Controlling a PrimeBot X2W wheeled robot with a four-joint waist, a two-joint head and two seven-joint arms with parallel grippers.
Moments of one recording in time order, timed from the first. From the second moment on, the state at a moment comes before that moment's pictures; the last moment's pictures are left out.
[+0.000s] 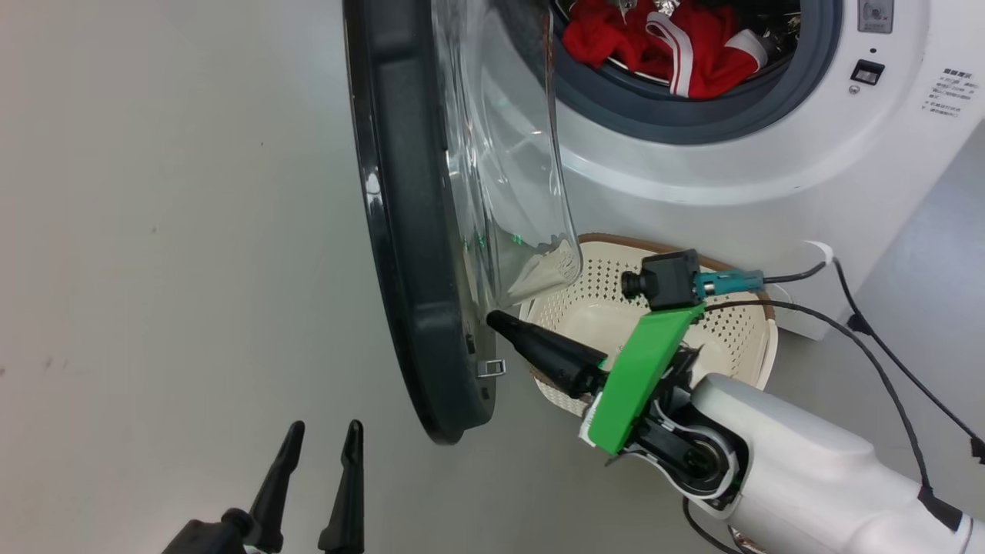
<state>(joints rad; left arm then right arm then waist) 0.02 0.04 -0.16 0.08 -0.39 -0.01 -0.25 -0.75 -0.26 1.02 0.34 1.55 0.12 -0.04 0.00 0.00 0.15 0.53</state>
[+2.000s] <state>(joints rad) 0.02 0.04 -0.12 0.15 -0.32 -0.08 -0.25 -0.03 -0.15 0.13 0.28 0.44 0.12 -0.25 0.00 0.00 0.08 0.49</state>
